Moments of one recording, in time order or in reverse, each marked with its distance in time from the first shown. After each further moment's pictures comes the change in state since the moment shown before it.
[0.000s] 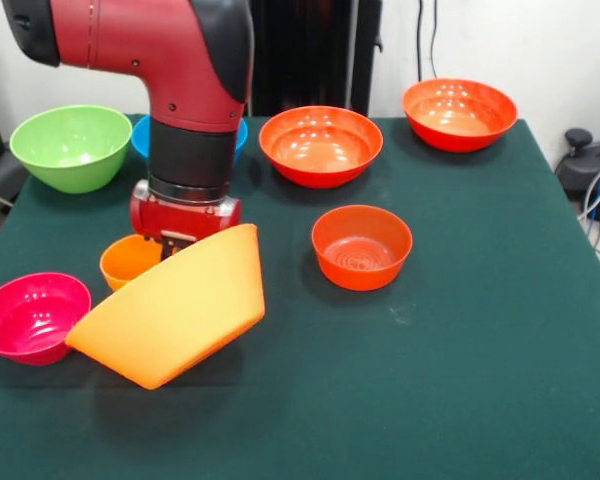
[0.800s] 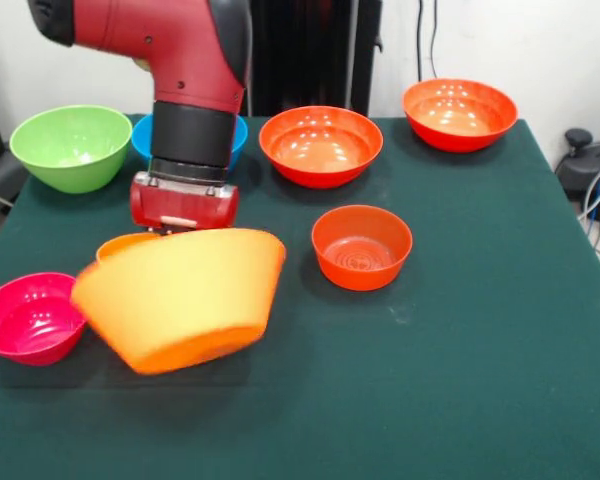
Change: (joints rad) arm 0.100 0.020 -0.213 0.049 0.001 -0.370 0.073
